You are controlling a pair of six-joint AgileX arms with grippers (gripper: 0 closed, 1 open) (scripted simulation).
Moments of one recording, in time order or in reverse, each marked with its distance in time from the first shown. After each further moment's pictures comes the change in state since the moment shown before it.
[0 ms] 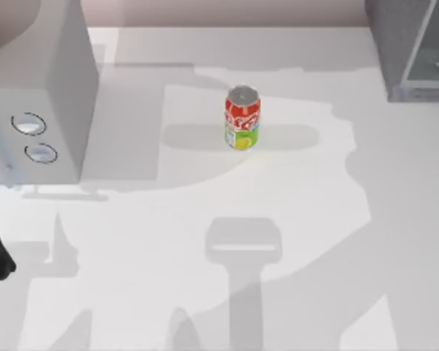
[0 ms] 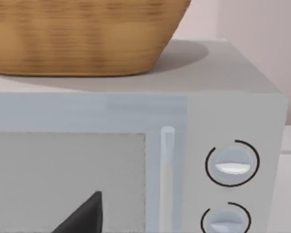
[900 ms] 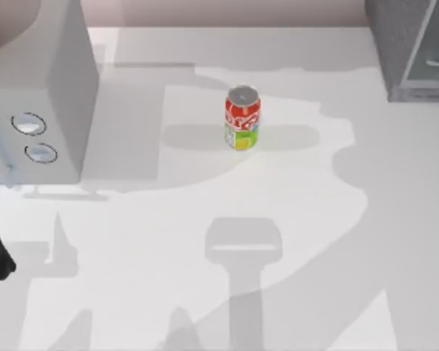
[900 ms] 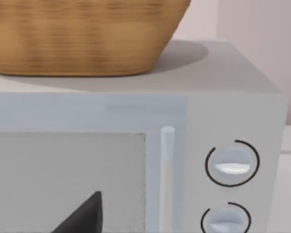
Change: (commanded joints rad) left arm 0.000 0.000 0.000 0.000 0.000 0.000; right arm -0.003 -0.053 0.013 -0.063 -0.001 0.002
